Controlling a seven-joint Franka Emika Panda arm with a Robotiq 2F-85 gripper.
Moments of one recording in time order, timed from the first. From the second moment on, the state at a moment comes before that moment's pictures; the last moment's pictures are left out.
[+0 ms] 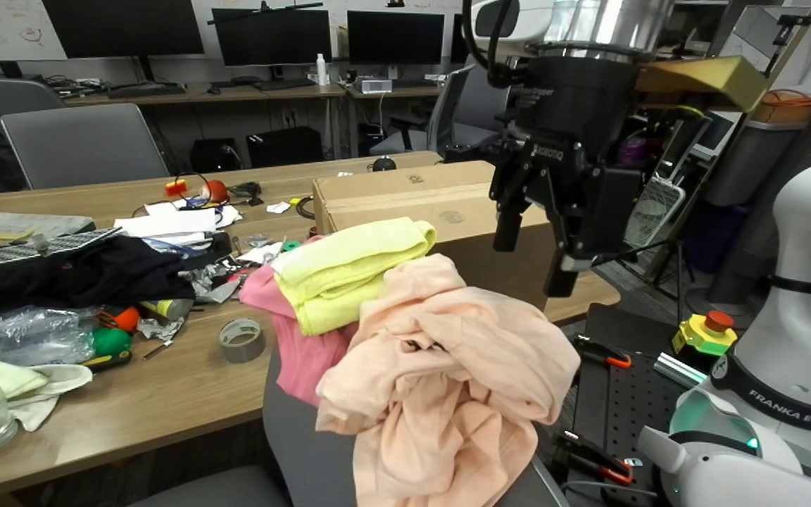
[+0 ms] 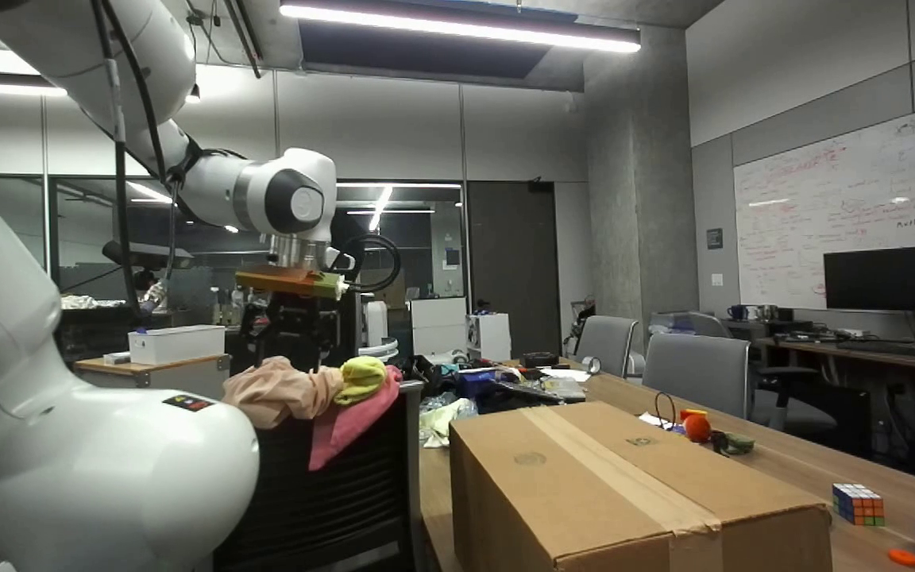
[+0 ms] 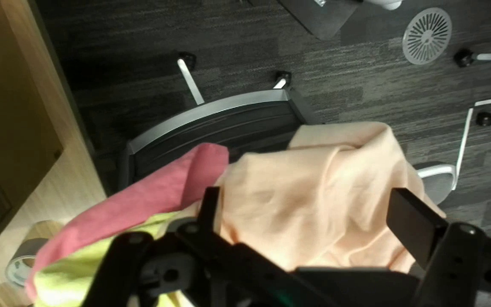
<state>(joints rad) 0.39 -0.60 0.11 -2.54 0.27 2.02 -0.35</state>
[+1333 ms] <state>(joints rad) 0.44 -0.41 0.28 -2.47 0.29 2.22 -0.28</state>
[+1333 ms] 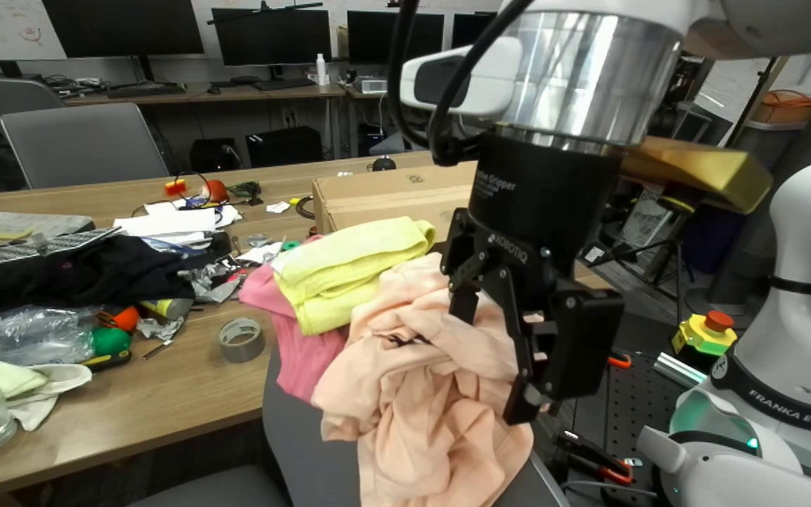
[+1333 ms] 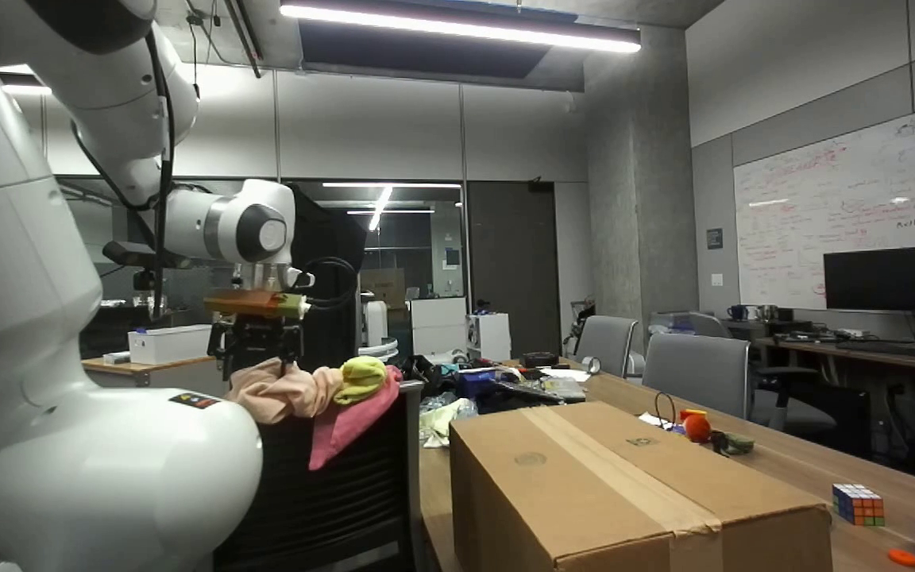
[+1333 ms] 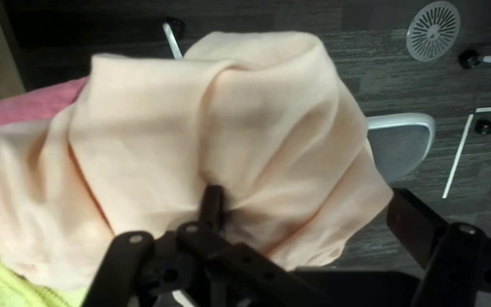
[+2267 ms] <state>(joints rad) 0.43 -0.37 0.32 -2.47 0.04 2.25 -0.18</state>
